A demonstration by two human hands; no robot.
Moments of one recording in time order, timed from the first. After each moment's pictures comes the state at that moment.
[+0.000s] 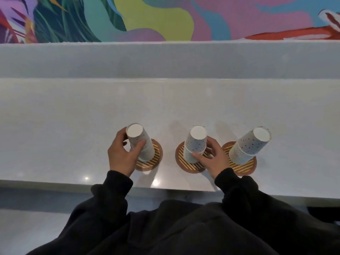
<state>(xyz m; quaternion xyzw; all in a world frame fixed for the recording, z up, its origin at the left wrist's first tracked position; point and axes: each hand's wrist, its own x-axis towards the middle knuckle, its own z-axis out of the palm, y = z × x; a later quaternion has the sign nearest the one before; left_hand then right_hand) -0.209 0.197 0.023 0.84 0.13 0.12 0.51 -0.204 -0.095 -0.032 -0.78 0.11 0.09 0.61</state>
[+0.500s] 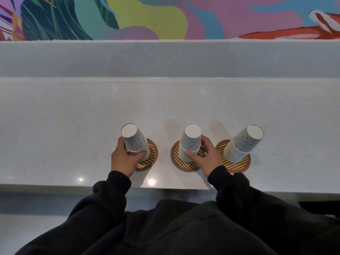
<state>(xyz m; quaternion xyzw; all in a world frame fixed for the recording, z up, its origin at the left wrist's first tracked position) -0.203 0.199 -0.020 0.85 0.18 0.00 0.50 -0.205 -0.090 -0.028 -0.79 0.10 0.10 0.59</state>
